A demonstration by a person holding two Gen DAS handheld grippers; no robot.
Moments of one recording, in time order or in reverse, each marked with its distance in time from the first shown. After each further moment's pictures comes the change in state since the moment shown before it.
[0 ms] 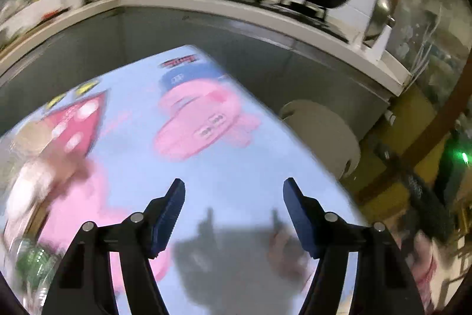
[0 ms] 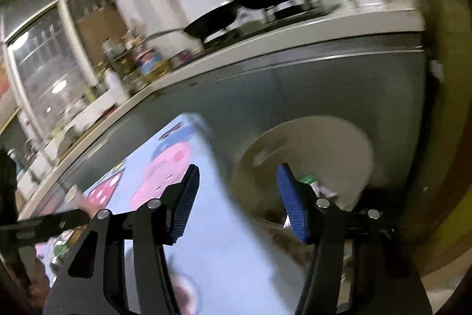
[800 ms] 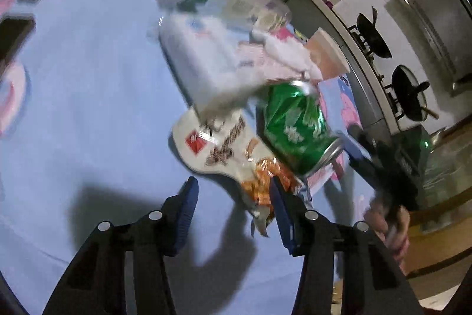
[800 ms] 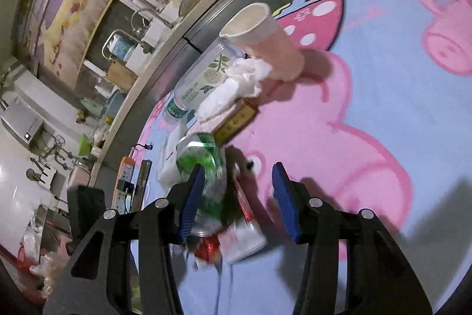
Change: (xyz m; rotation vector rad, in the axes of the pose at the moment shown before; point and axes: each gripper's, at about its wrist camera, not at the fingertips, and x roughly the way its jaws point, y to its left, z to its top) left arm -0.114 0.256 -0.201 -0.735 0.021 -0.047; right arm 0.130 0.276 -0.127 -0.138 0.737 0.639
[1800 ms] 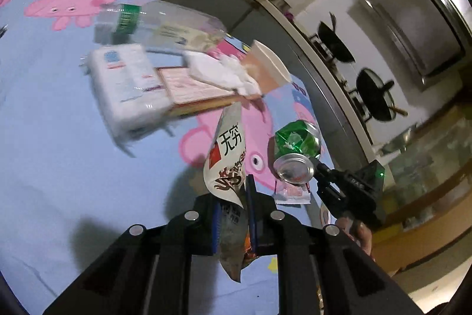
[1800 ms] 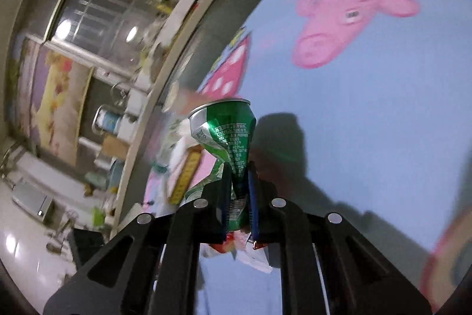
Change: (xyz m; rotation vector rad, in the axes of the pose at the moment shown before) left arm -0.009 -0.068 0.002 0.103 -0.099 -0.125; right arm -0.084 -0.093 -0.029 0.314 -0.254 -0.010
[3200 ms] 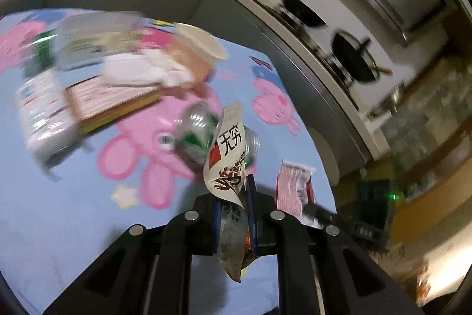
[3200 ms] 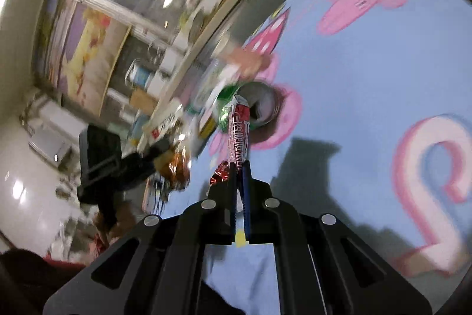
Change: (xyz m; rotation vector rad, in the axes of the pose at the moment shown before) left arm 0.041 -0.082 0.008 0.201 0.090 -0.047; right arm -0.090 -0.008 -0.043 -0.163 0.110 0.135
